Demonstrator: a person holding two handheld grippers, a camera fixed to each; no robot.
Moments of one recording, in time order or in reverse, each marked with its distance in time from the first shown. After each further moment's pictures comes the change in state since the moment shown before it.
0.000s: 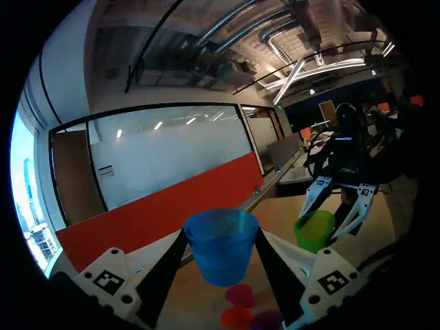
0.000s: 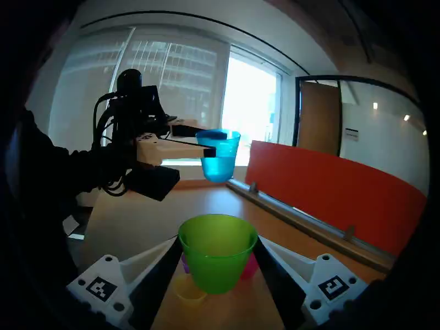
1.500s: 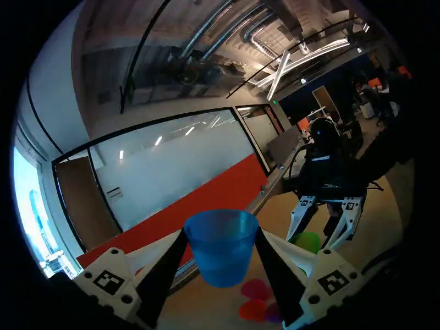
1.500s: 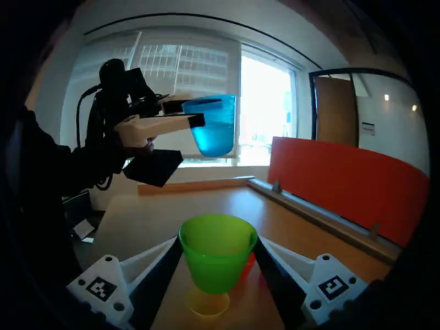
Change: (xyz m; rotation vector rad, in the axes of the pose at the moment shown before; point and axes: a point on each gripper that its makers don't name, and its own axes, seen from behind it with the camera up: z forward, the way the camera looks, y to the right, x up) left arm 0.027 0.009 -0.046 0.031 0.028 0.162; right arm -0.015 -0.031 0.052 0.131 0.016 0.035
